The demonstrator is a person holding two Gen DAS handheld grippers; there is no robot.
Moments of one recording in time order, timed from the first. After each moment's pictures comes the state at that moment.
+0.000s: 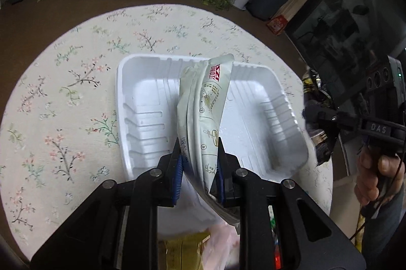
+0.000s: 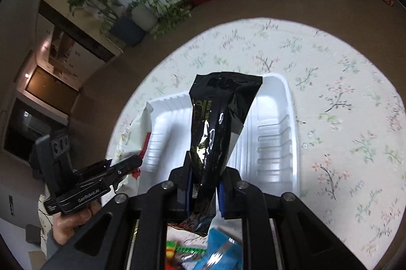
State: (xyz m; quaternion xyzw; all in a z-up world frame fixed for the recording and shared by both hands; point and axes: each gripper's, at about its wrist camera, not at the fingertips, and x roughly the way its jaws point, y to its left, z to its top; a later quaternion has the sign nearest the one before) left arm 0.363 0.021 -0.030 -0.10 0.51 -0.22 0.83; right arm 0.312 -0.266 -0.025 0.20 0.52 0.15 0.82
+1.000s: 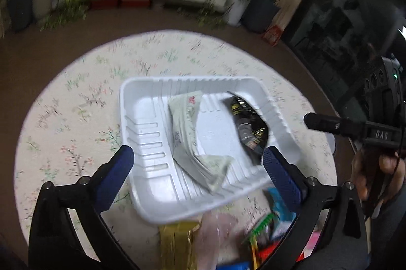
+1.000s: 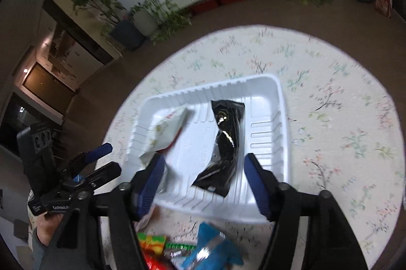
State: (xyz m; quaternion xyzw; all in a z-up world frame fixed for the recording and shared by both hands) left arm 0.302 0.024 0.008 -0.04 0.42 -0.22 0.88; right arm 0.264 -0.275 0.001 0.17 0.46 0.15 0.86
